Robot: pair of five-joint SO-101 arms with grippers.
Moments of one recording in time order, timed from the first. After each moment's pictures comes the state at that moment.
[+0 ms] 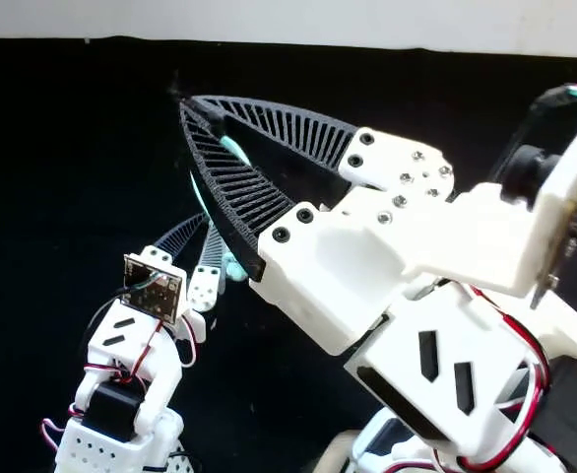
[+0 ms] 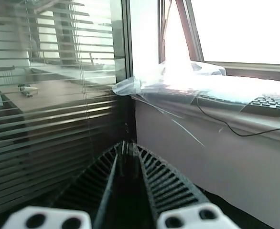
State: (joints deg) left arm 14.6 -101.7 86.4 32.7 2.5; right arm -52.5 -13.2 -71.8 84.1 -4.2
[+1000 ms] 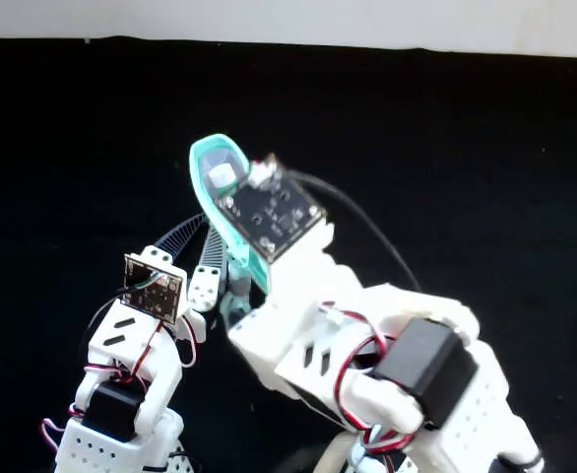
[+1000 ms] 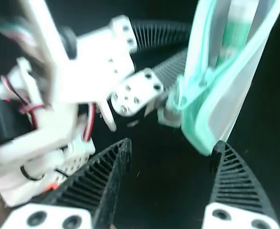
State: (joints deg) left arm 14.6 -101.7 86.4 32.7 2.5; right arm -57.0 -38.7 -2.6 100.5 -9.3
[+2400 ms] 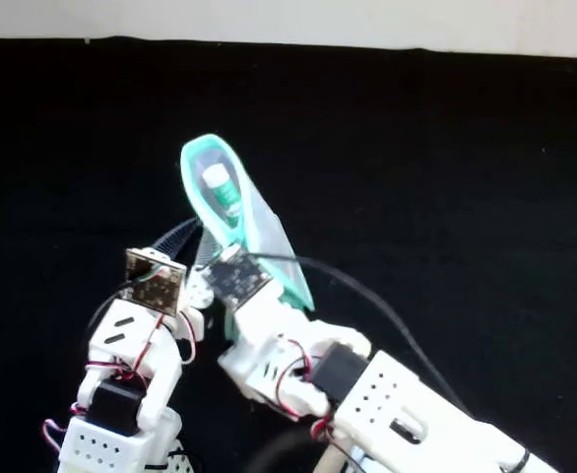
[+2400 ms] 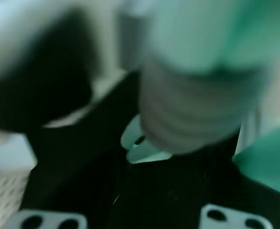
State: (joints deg) left arm 10.2 -101.6 89.0 32.7 2.5; right arm -56.0 -49.4 58.2 53.9 -9.9
